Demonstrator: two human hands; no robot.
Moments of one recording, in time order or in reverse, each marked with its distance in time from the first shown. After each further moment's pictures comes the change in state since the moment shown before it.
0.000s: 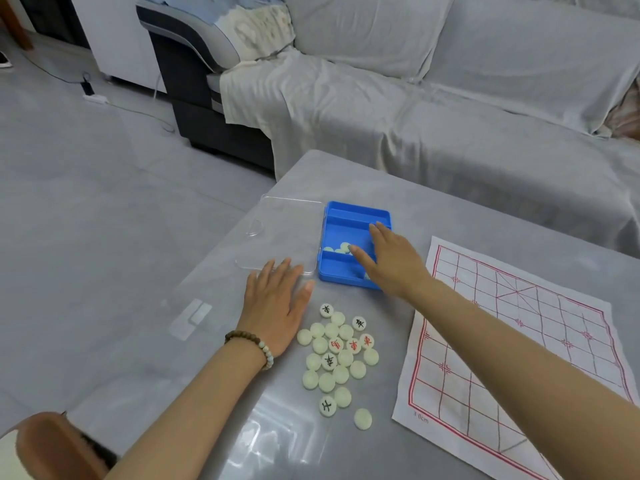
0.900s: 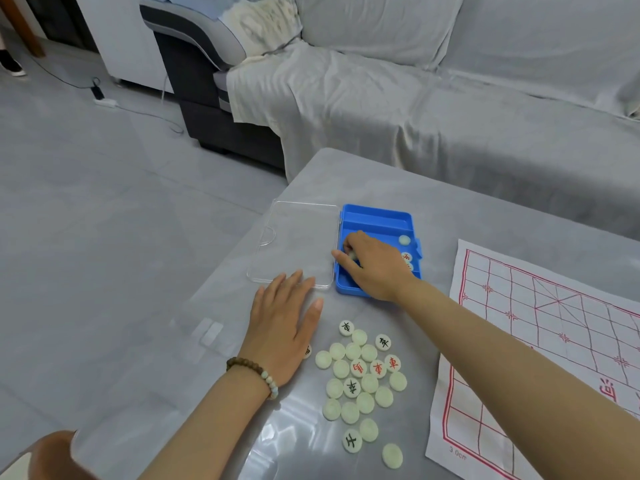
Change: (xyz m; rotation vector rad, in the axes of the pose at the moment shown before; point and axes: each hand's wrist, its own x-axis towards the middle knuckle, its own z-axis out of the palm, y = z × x) left_hand 0.000 -0.014 0.000 -0.061 0.040 0.028; right_hand 0.039 -0.033 0.027 0.175 0.071 -0.204
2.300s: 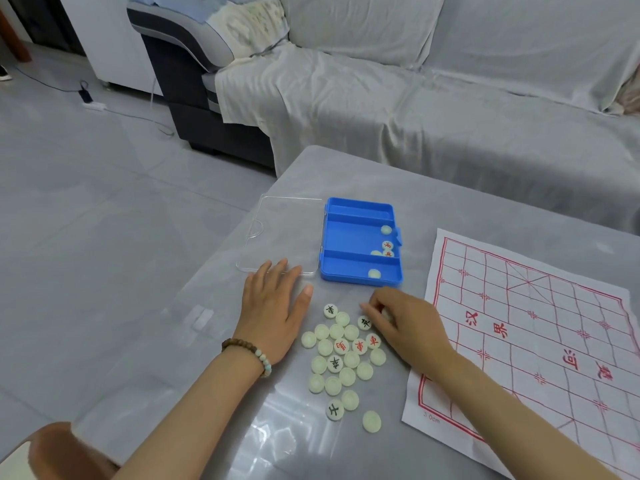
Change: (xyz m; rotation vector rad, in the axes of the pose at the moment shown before) left_hand -0.003 0.011 -0.004 0.068 -0.033 -0.031; right_hand -0.125 0.012 -0.002 0.081 0.124 0.029
